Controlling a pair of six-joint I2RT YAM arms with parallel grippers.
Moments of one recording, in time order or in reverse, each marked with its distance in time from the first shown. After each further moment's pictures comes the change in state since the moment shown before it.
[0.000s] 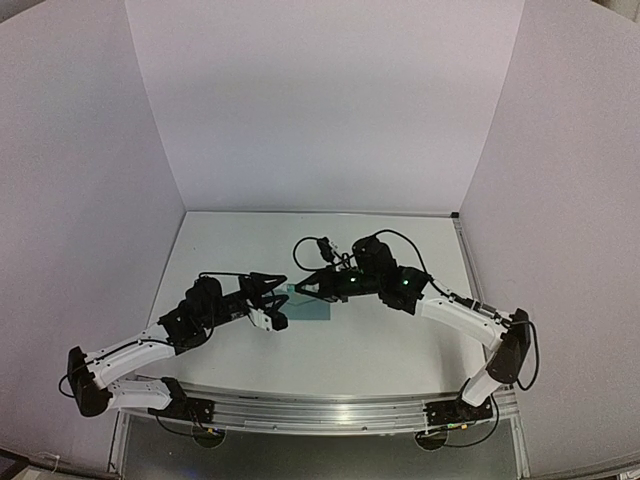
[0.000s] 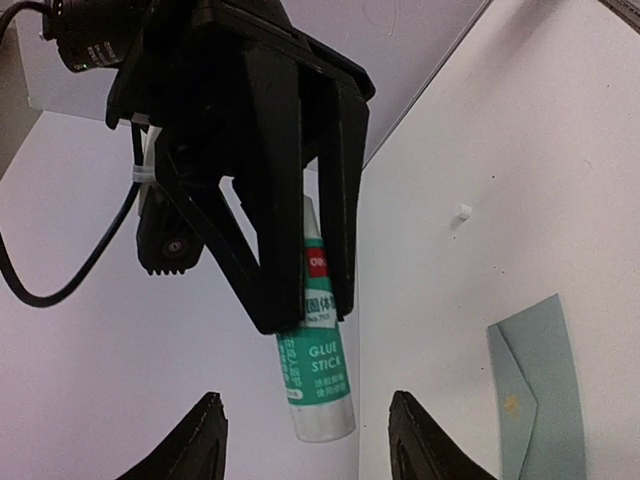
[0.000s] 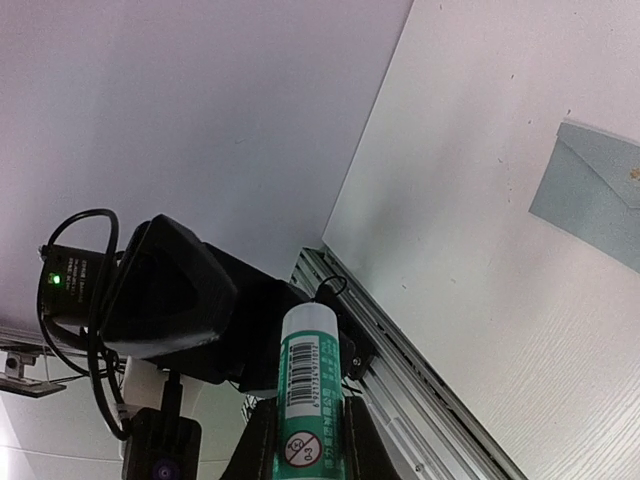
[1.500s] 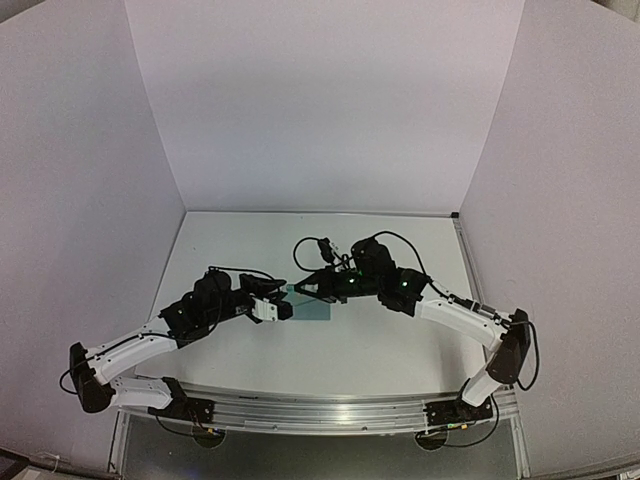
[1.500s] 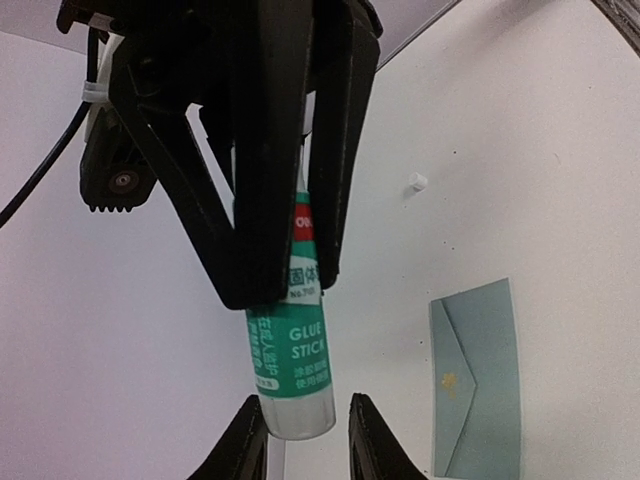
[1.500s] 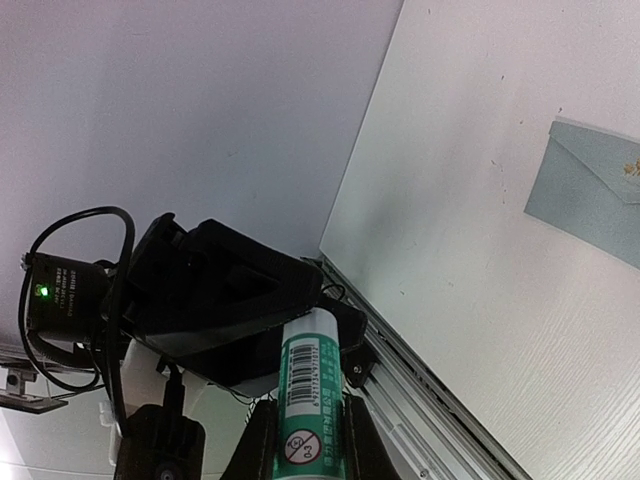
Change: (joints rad) left arm -0.009 0.052 0.113 -0.221 -0.078 -0.159; right arm 0.009 0.000 -0.008 0.011 0.044 0.034
